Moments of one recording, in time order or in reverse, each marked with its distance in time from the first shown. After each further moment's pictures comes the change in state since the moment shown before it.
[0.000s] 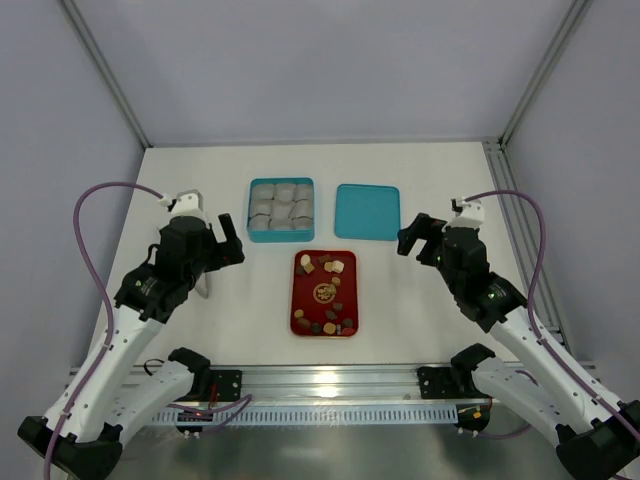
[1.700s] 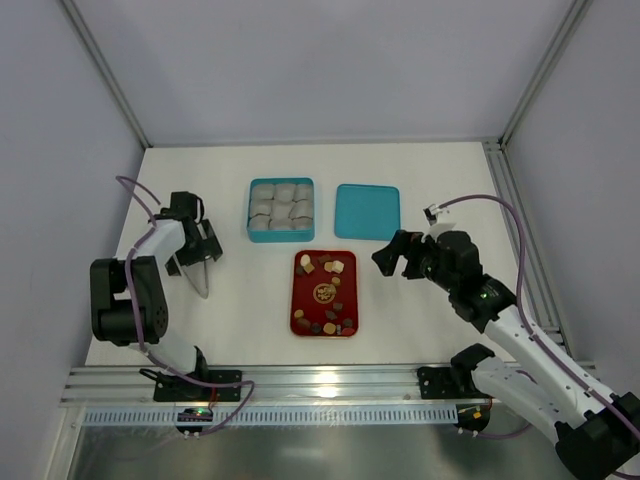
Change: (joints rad) left arm 0.488 0.765 0.007 0.136 0.093 0.078; right arm 0.000 0.033 -0.058 0.051 -0.400 -0.033
